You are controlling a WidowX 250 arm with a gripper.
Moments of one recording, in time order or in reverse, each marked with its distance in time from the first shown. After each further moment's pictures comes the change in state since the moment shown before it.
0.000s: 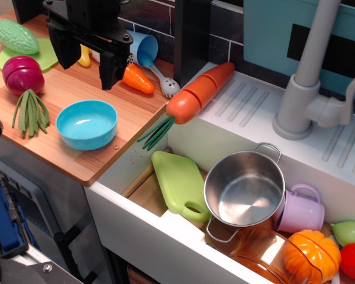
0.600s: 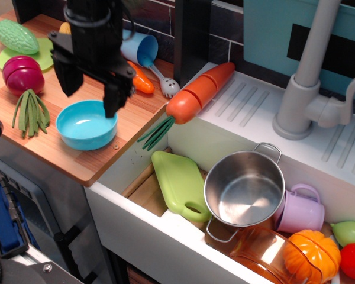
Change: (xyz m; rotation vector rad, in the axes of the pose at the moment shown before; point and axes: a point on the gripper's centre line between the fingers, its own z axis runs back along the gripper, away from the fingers) arm -0.013 -0.013 -0.041 0.018 -0.007 0.017
